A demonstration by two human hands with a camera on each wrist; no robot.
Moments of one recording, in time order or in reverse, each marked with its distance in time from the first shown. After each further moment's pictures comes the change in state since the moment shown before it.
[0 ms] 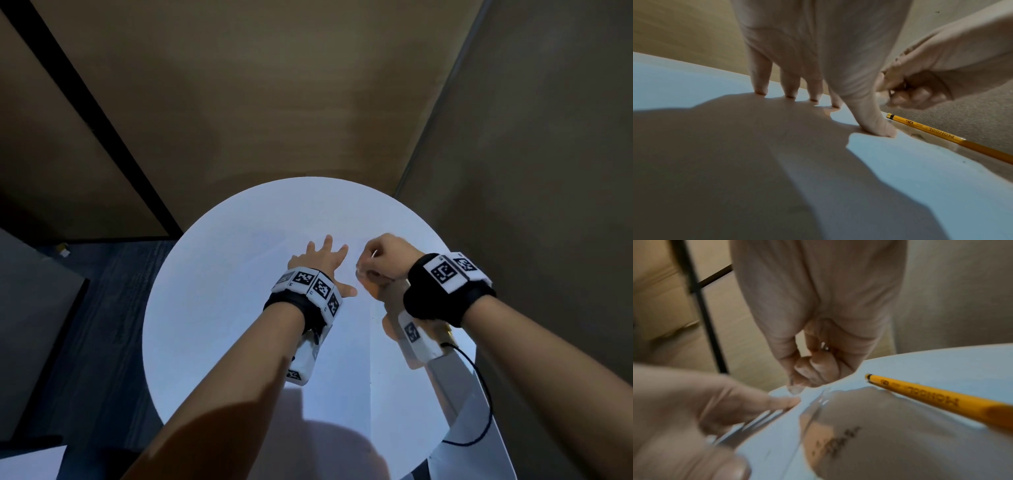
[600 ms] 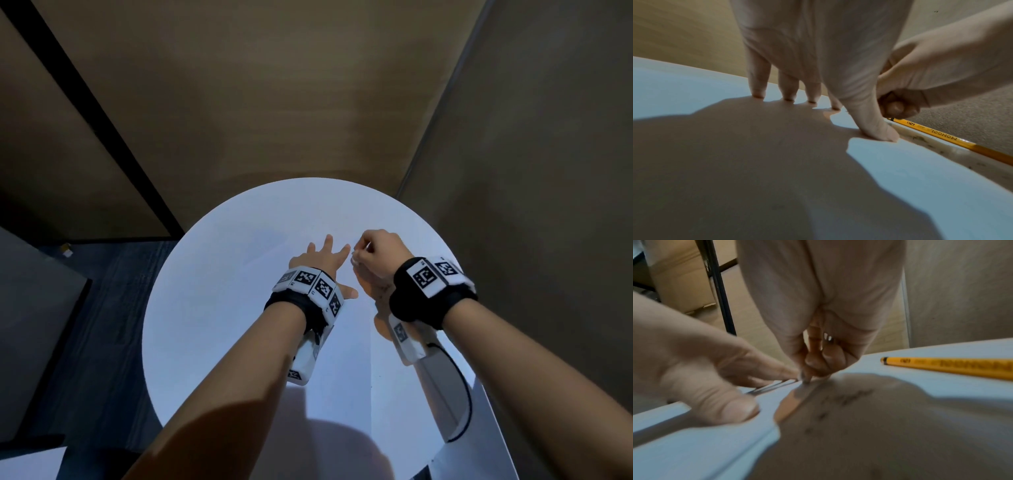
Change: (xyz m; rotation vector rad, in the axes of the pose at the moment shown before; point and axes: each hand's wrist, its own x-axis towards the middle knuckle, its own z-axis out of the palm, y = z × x) left_hand 0.003 0.000 -0.002 0.025 -0.013 -0.015; right_hand 0.008 -0.007 0.012 0.010 0.167 -0.047
